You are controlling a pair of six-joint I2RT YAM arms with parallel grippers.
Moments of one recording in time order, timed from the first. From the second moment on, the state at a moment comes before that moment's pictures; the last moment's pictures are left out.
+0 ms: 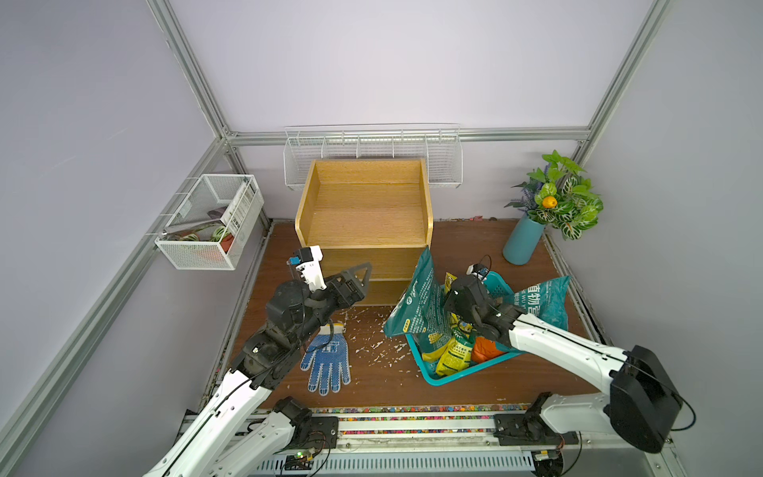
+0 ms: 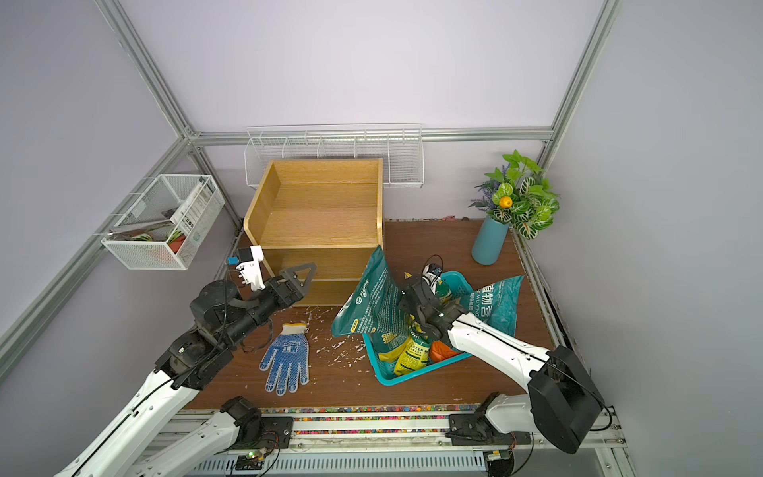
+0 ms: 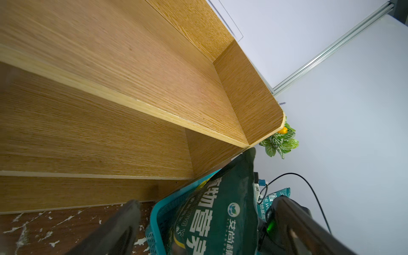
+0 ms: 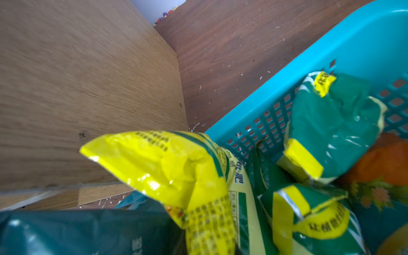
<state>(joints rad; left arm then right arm) -0.61 0.76 0.89 -0.29 0.01 -0.79 0.72 1.32 0.82 -0.29 0.36 0.94</state>
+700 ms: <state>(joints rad) -0.61 0.63 0.86 -0.38 -0.09 -0.76 0.65 1.48 0.86 -0.27 0.18 0.98</state>
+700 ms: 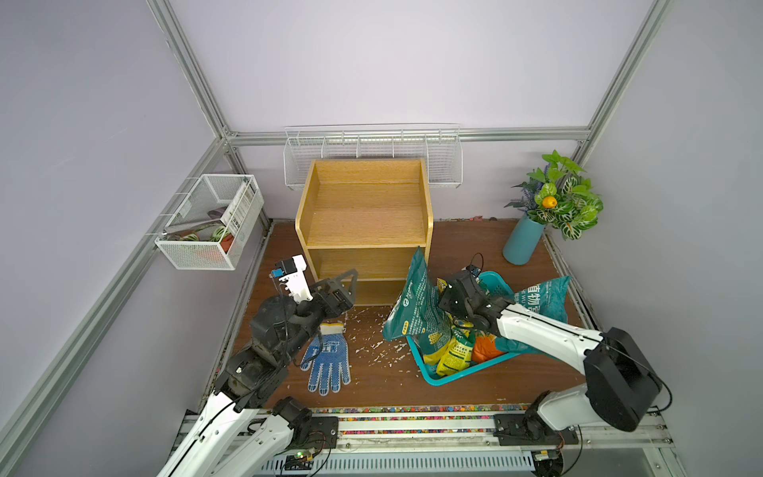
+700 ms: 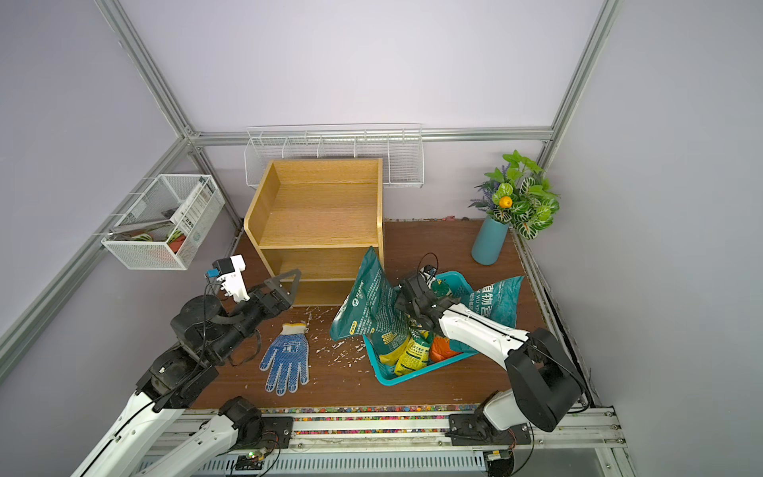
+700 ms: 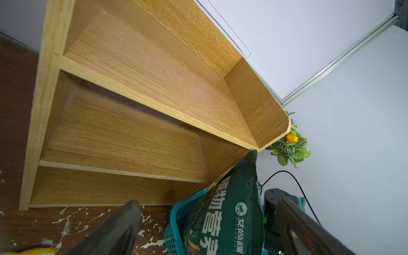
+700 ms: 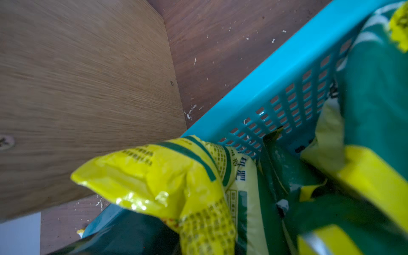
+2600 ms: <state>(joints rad) 0.05 1.44 0.30 0.89 0.03 -0.08 -0.08 1.28 0.33 1.03 0.11 0.08</state>
